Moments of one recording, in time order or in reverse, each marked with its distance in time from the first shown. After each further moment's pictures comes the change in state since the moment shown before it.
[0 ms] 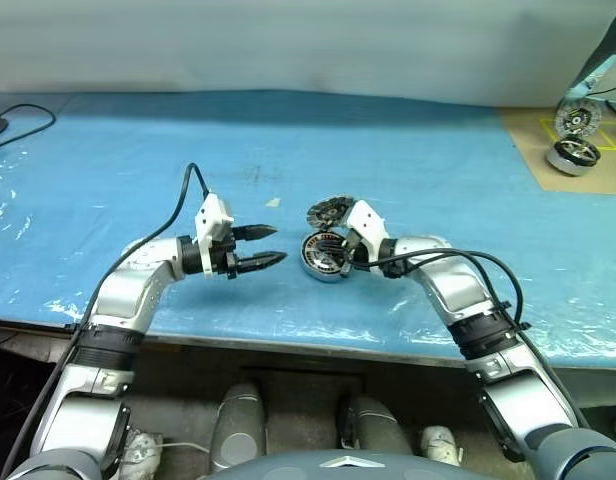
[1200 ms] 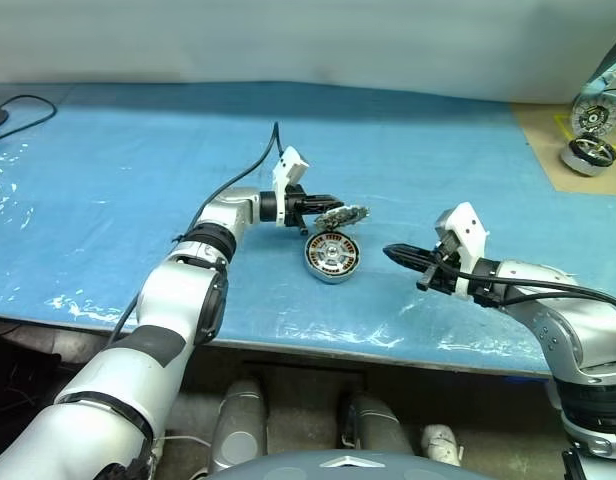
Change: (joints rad) left arm -0.714 -0.343 0.030 1.138 0.313 -0.277 -0.195; right arm 0.342 -0.267 -0.369 -0.550 0.306 0.377 -0.149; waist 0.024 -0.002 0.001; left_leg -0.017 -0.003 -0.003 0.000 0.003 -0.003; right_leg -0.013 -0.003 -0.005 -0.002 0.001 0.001
